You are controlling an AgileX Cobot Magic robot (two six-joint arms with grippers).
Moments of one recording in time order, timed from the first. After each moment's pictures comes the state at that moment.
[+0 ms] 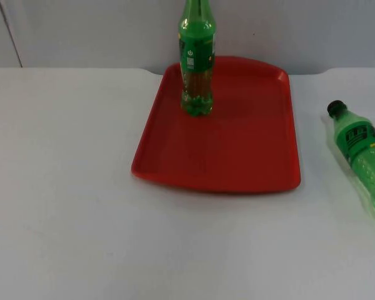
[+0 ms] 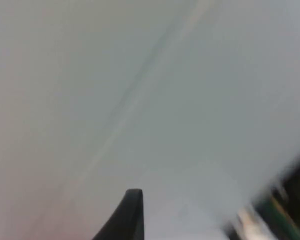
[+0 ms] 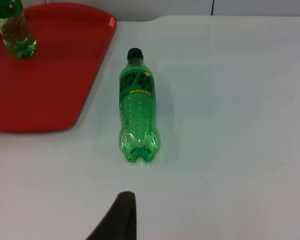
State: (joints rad) right arm 0.12 0.00 -0.52 -0.07 1.08 0.05; left arm 0.09 1.75 -1.81 1.75 -0.76 -2.44
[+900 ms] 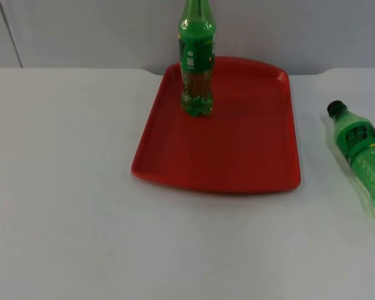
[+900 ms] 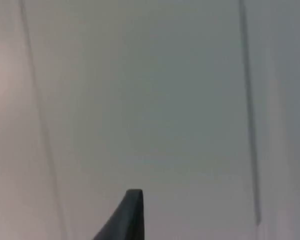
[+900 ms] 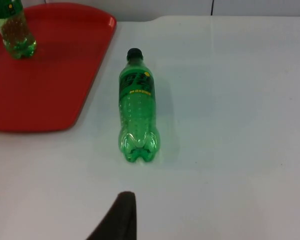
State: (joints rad) right arm 0.12 0.00 -0.52 -0.07 1.08 0.05; left arm 0.09 1.27 -1.39 1.55 0.29 -1.47
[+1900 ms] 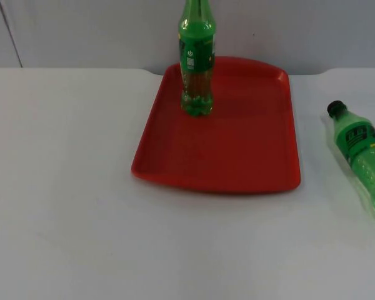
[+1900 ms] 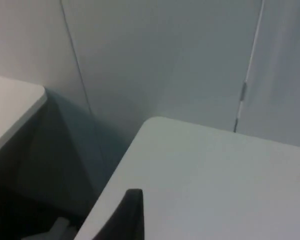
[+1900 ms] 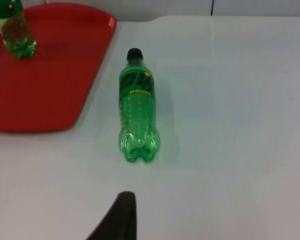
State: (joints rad) right arm 0.12 0.00 -0.52 -0.07 1.08 0.05; left arm 0.08 0.97 -1.03 0.44 0.61 -0.46
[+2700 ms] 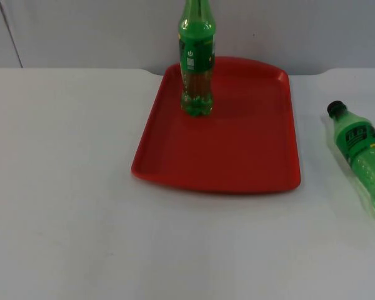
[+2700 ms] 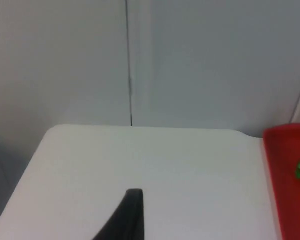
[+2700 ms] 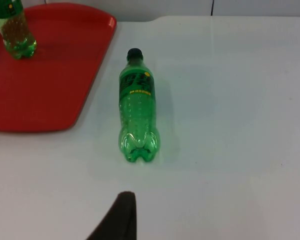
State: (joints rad) right arm 0.12 0.00 -0.52 -0.07 1.08 0.05; left arm -0.09 0.40 -0.68 0.15 0.65 -0.19
